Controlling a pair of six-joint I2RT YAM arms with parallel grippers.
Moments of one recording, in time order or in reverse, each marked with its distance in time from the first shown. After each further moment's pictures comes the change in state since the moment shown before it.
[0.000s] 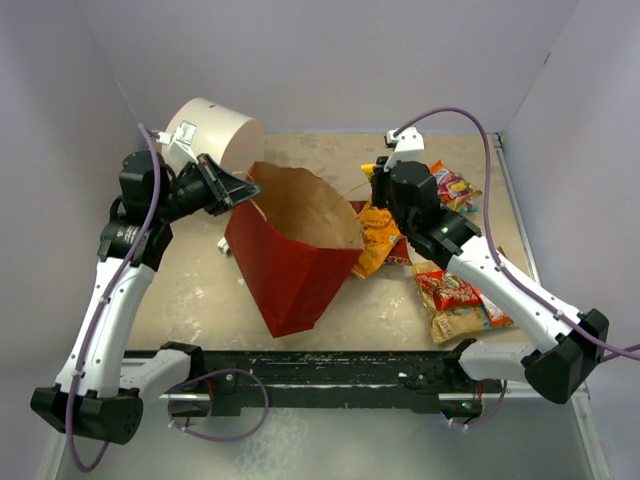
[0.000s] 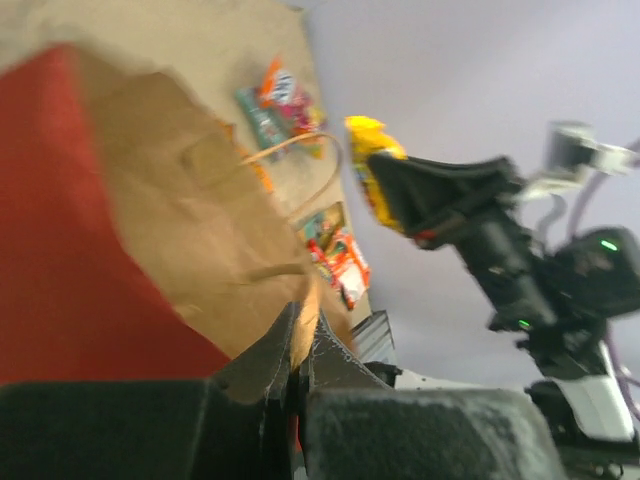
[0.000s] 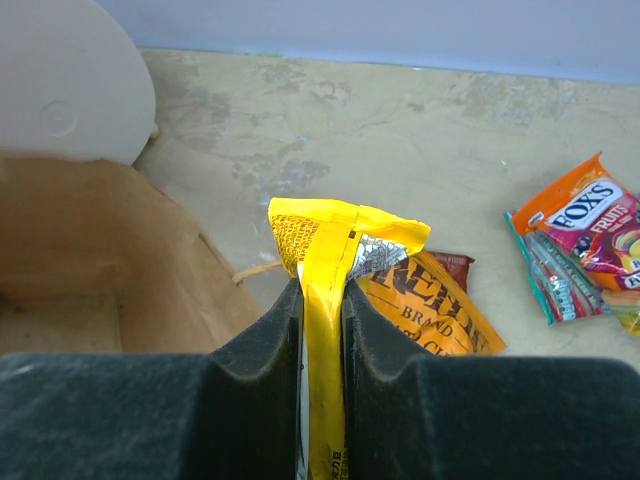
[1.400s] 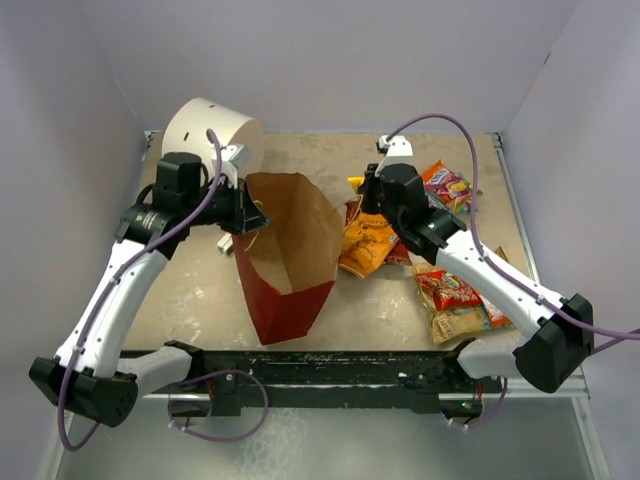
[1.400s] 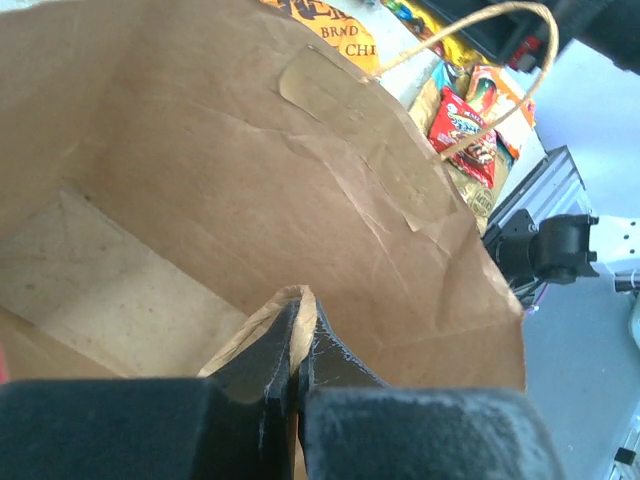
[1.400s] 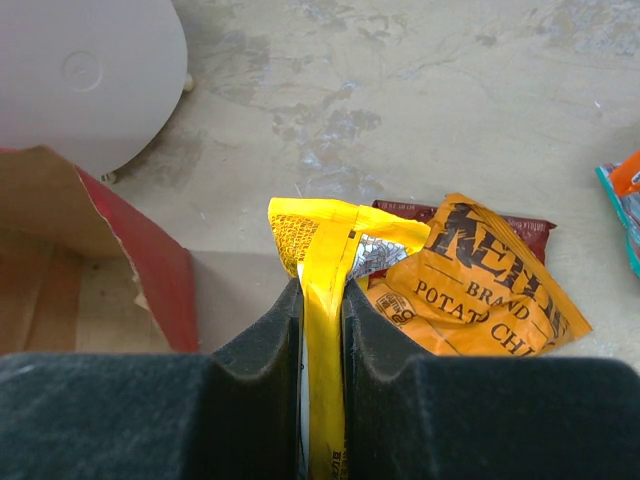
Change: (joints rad) left arm -0.124 0.146 0.057 -0.318 -0.041 0.612; right arm -0.035 0.074 -0.043 0.027 -0.133 0.131
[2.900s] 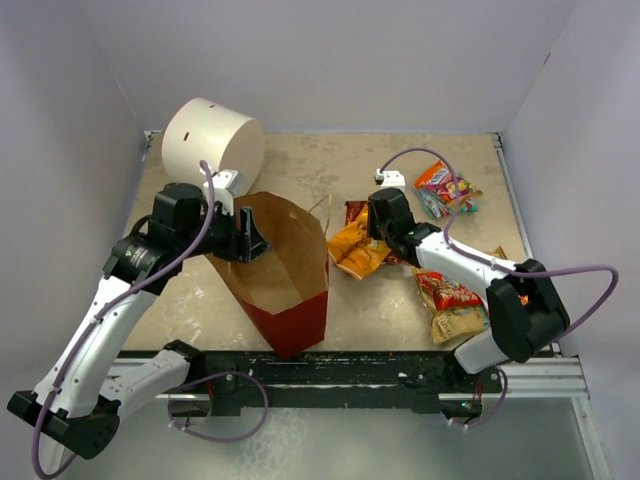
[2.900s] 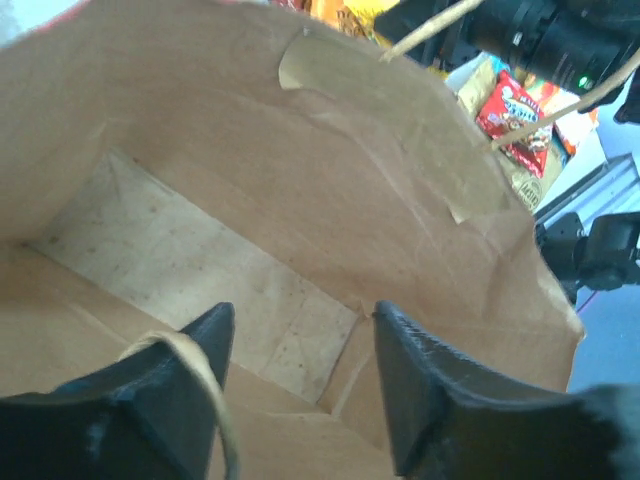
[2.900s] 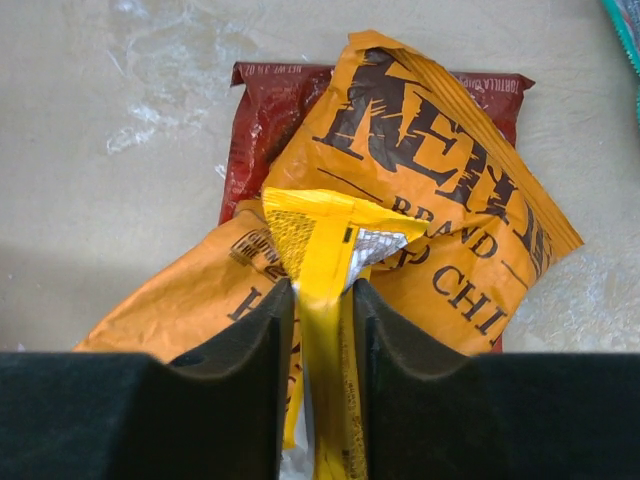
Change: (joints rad) left arm -0.132 -0.217 -0.141 -0.071 -0.242 -0.063; right arm -0.090 0.175 -0.251 0.157 0.015 0.011
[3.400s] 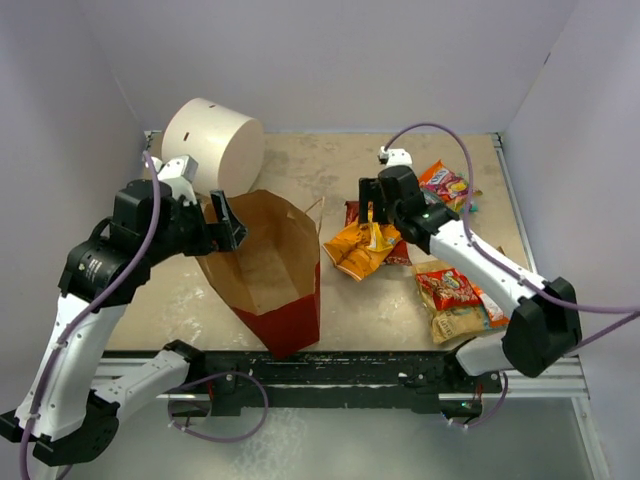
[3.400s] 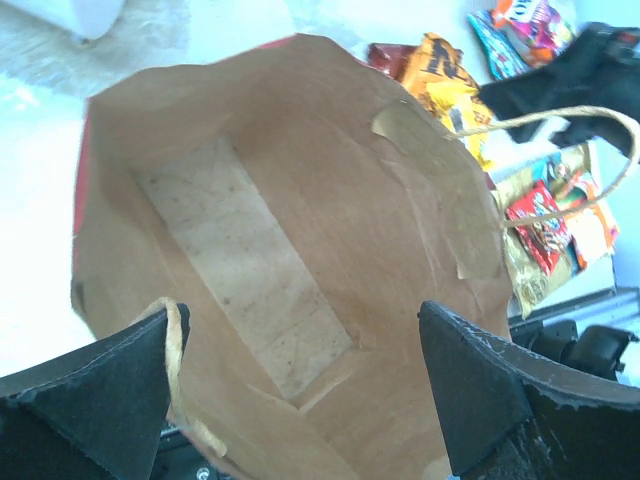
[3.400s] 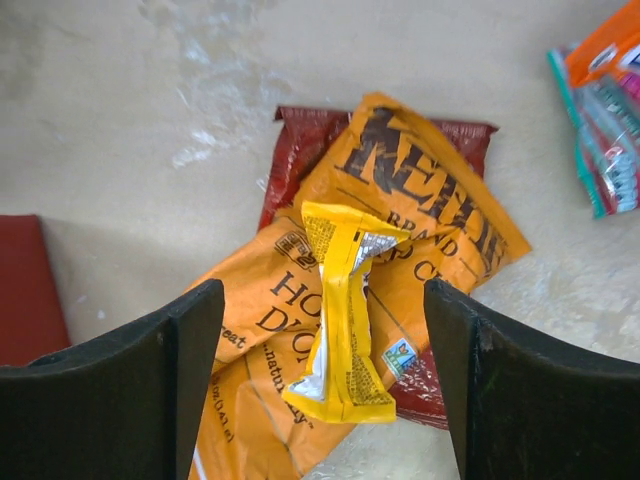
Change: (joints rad) left arm 0.000 -0.024 0.262 -0.247 -0.278 -0.171; right arm -0.008 -0.061 0.196 -0.280 -0.048 -0.026
